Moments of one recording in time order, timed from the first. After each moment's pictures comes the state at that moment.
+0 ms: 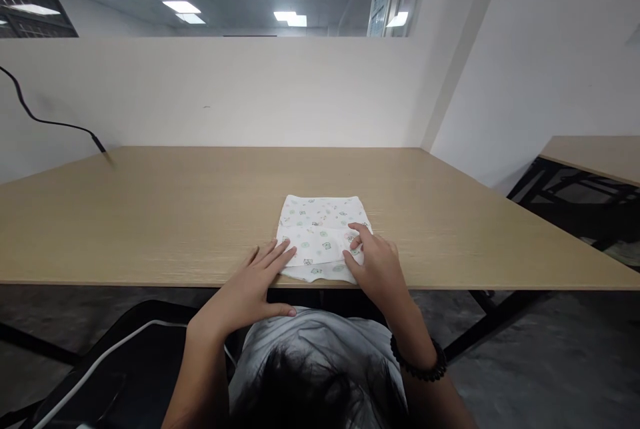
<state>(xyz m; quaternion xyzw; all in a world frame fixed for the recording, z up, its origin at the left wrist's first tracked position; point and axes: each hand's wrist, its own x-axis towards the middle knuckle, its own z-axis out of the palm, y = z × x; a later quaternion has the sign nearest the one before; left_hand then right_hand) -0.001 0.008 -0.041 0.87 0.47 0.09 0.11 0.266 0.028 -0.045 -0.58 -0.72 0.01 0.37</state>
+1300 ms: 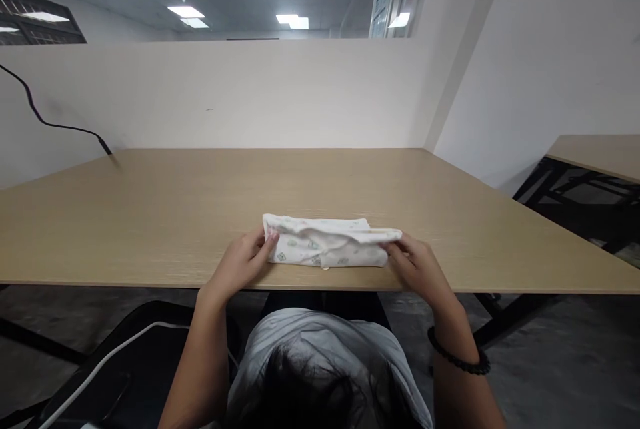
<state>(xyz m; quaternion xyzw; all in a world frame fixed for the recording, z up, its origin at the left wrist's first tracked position) -0.007 0.045 -0.028 0.77 0.53 0.33 0.15 0.343 0.035 -0.046 -0.51 -0.74 0.15 0.42</state>
